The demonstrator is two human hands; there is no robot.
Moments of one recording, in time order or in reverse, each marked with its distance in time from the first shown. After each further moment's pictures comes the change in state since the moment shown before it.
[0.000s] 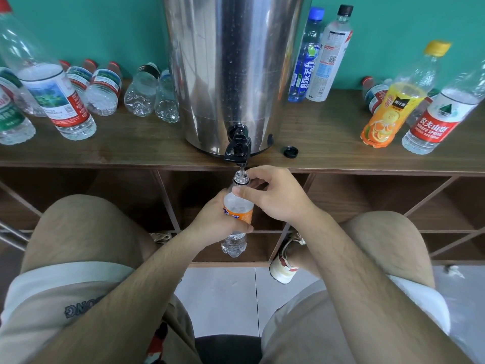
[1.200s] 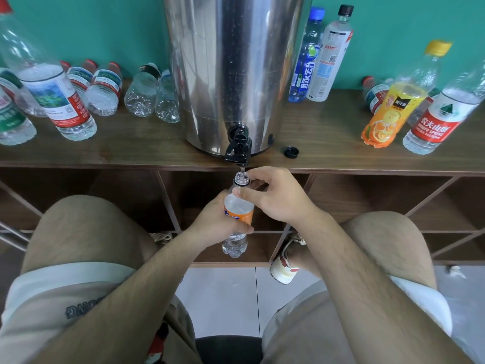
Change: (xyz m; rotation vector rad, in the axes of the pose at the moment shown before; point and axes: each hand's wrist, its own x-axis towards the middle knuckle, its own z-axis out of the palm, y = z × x) left_hand 0.009 -0.012 0.003 0.001 -0.002 0.020; right_hand -0.001 -0.003 0.000 -0.023 0.006 0.019
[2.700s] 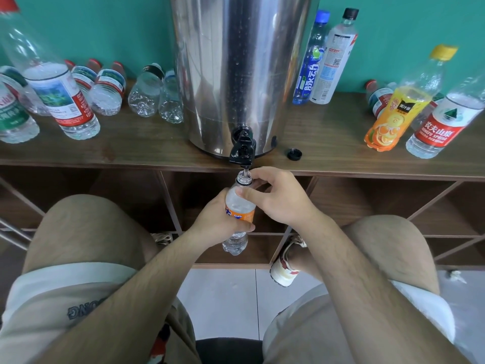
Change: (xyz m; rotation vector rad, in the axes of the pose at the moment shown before) left_hand -0.012 0.018 -0.004 0.006 0.045 -0.006; right_hand 0.000 -0.002 0.003 -0.012 0.035 -0.028
